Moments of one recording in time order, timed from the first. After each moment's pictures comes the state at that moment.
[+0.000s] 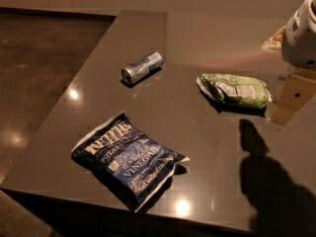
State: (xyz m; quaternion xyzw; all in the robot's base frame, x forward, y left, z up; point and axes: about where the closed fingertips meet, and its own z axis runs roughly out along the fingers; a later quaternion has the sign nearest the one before) arm 0.438 -0.217 0.976 -0.60 0.78 -0.03 0.16
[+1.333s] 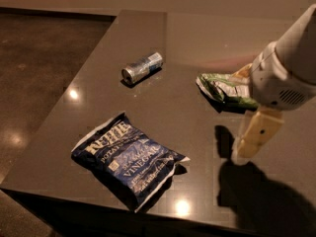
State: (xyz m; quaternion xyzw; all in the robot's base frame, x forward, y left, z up) arm 0.411 -0.161 0.925 -0.63 0.76 0.04 0.17
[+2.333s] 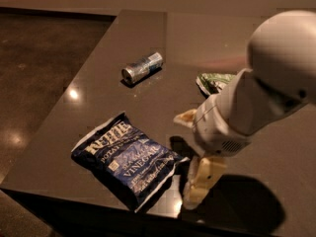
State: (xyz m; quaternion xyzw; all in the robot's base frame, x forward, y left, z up) arm 0.368 -0.061 0.856 -0.69 0.68 0.15 0.19
